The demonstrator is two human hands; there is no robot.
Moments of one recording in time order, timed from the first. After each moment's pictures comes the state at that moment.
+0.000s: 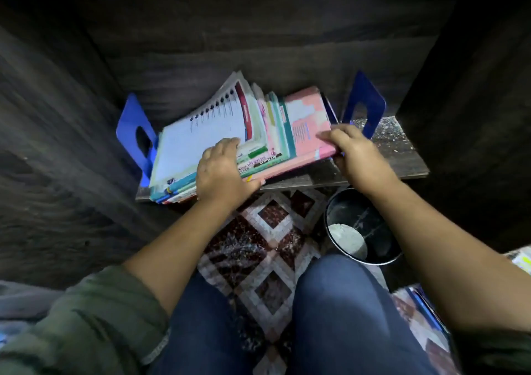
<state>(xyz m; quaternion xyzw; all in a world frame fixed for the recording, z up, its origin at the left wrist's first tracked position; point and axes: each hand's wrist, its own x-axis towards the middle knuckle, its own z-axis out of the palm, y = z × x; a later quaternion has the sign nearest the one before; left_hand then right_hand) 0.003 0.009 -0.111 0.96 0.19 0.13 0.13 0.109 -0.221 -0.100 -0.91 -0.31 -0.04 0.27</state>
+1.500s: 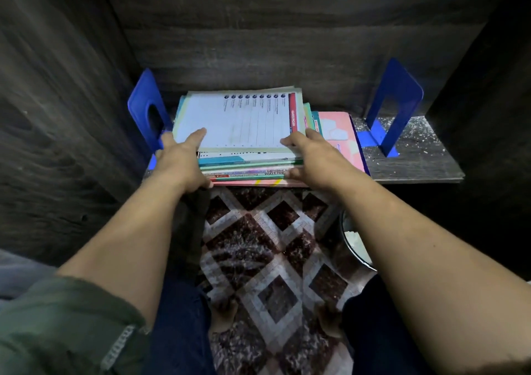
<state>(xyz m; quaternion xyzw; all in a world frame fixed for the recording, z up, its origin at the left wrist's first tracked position) -0.023 0.092 -0.121 0.93 0.34 -0.03 0.15 0.083 -0.133 -0.117 -0.92 -0.31 0.11 0.22</state>
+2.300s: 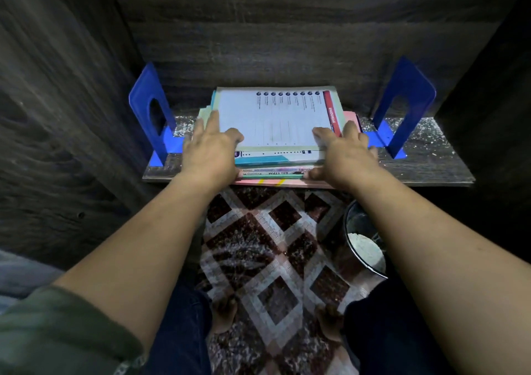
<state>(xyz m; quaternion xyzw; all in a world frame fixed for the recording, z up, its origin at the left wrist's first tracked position) -0.008 0.048 -0.106 0.98 0.21 0.02 0.06 0.089 -0.144 -0.108 -0.98 -0.18 0.10 0.09</state>
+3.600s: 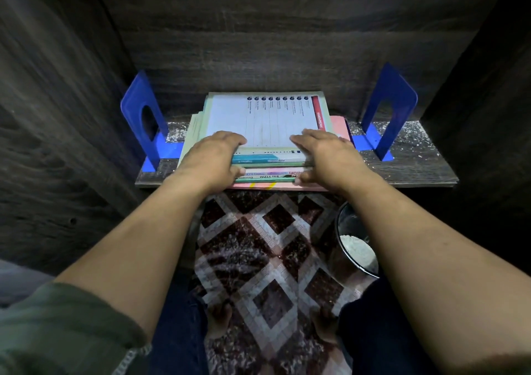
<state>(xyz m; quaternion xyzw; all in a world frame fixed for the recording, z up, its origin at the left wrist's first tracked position) -0.002 0.053 -0.112 0.99 0.10 0.01 0.11 0.101 -0.154 -0.115 -0.93 -0.34 0.05 0.08</state>
